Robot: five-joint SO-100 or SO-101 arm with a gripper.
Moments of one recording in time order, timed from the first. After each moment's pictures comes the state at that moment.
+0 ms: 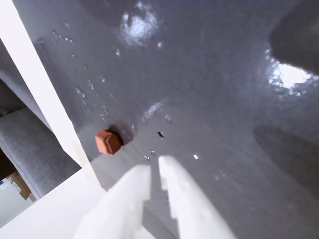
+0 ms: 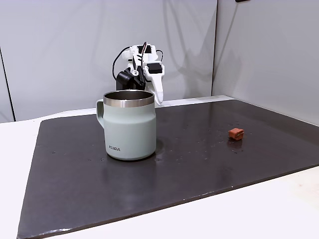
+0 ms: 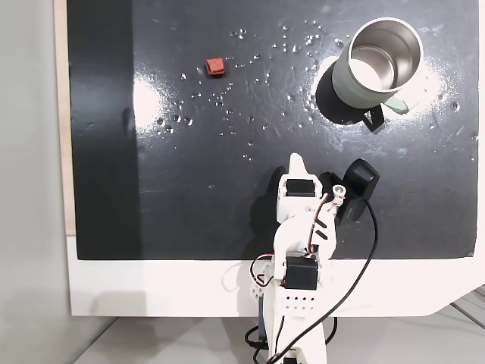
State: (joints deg) arm 4.7 181.5 172.6 44.1 -0.8
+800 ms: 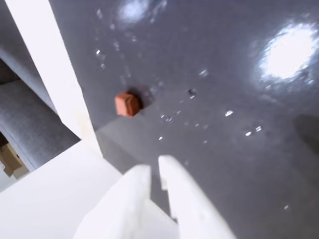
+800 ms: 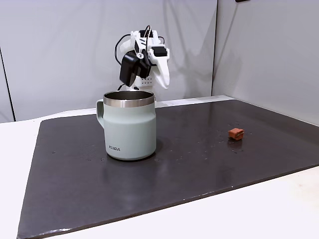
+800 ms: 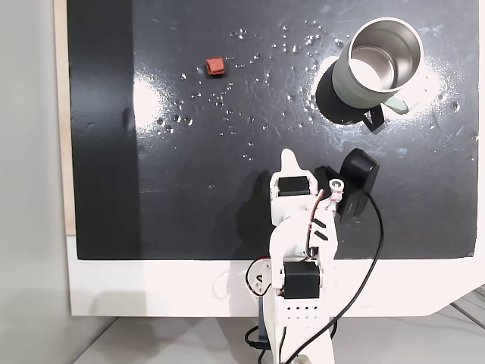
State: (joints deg) arm -1.1 168.8 152.1 51.2 -1.8
